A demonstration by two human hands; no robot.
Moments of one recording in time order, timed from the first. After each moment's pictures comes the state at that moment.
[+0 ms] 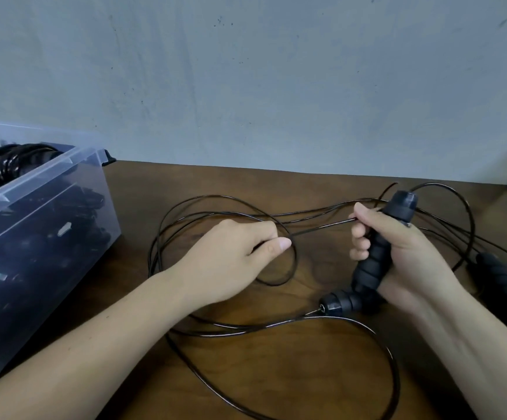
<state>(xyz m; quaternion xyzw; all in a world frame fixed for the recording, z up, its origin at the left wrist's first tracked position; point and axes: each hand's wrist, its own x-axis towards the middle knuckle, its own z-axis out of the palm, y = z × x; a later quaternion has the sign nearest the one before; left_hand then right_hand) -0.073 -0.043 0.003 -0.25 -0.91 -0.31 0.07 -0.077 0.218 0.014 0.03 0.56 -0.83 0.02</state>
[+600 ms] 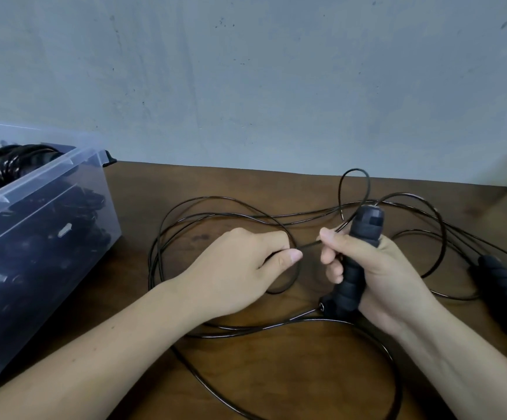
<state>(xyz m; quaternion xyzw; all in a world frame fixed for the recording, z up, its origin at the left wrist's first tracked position) -0.068 -0.033 0.000 -0.28 -0.91 -0.29 0.08 -0.059 0.193 0.008 -0.04 0.63 -0.78 0.05</state>
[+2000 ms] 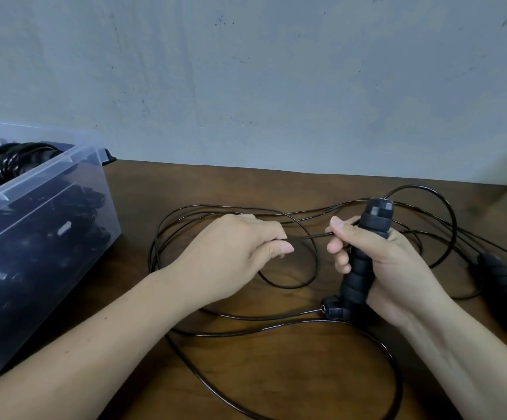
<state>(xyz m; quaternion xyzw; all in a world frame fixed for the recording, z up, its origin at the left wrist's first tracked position) -0.078 -0.042 0.006 -0.30 -0.91 -0.25 0.13 -0.063 0.200 0.011 -0.01 0.62 -0.78 0.04</state>
